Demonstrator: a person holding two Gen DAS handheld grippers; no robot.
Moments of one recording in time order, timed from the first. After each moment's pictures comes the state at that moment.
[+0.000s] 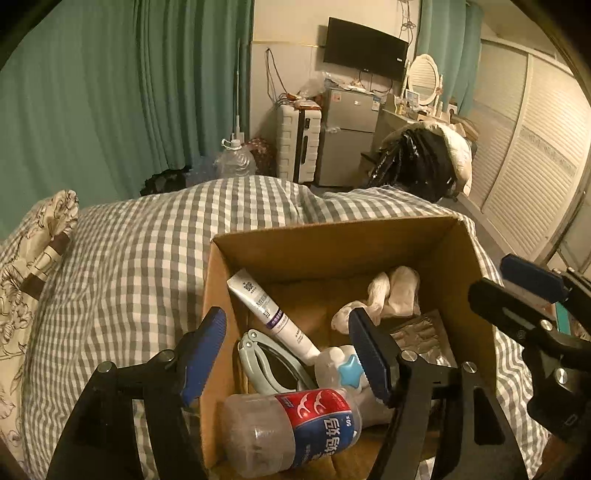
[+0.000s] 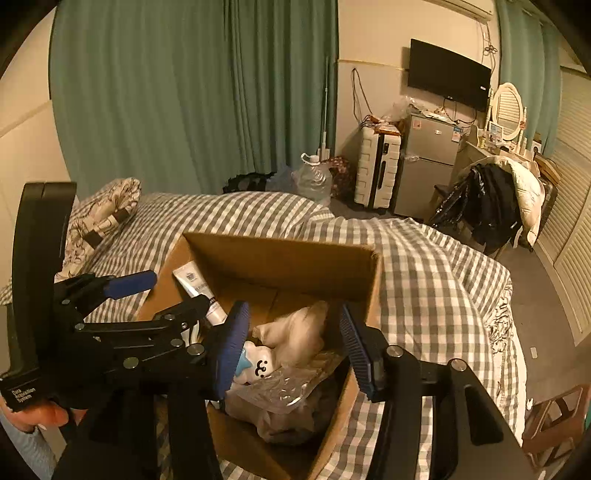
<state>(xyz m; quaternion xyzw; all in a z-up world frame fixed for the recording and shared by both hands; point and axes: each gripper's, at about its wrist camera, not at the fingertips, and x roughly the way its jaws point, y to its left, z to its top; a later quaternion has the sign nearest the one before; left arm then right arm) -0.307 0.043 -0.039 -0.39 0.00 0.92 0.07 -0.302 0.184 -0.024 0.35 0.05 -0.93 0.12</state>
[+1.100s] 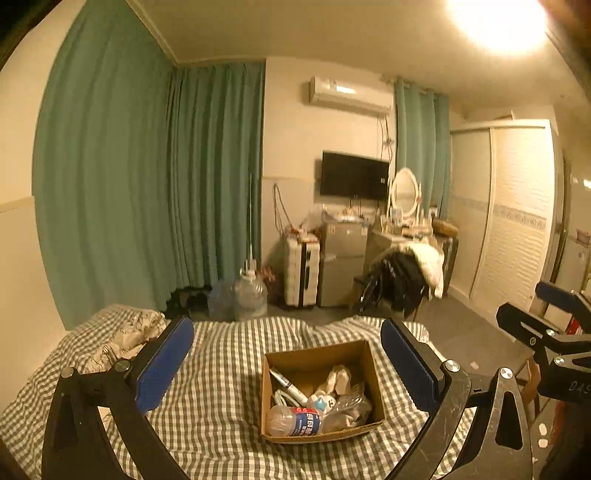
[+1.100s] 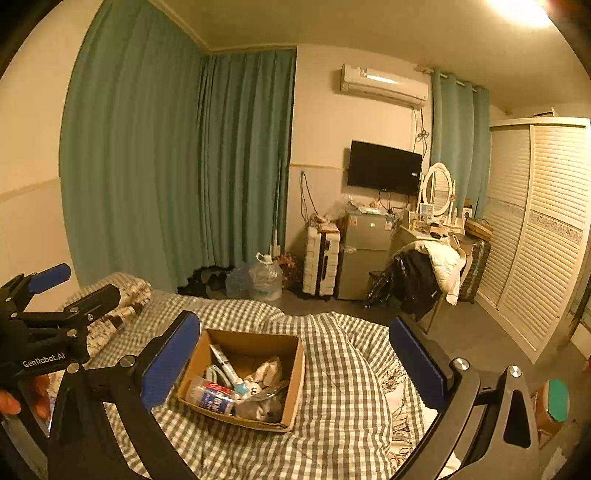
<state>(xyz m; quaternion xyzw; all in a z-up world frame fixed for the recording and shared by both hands) -0.083 -0.001 0.180 -0.15 -0.01 0.99 0.06 -0.071 0.204 0.181 0.16 0.03 -0.99 0.04</state>
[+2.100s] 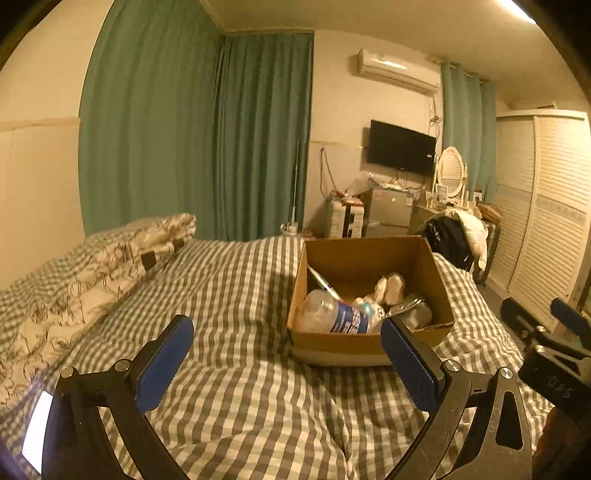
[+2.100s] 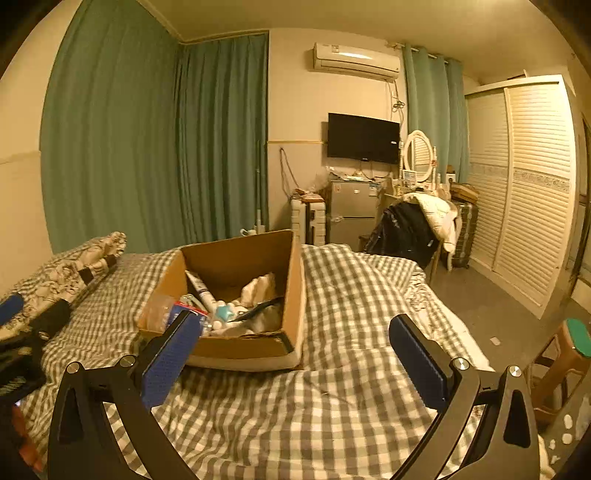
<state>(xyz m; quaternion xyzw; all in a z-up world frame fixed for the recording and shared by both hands) -0.075 -0.003 -0.038 -0.19 -0.04 0.98 -0.03 -0.069 0.196 -0.032 0.17 0.00 -0.99 -0.01</state>
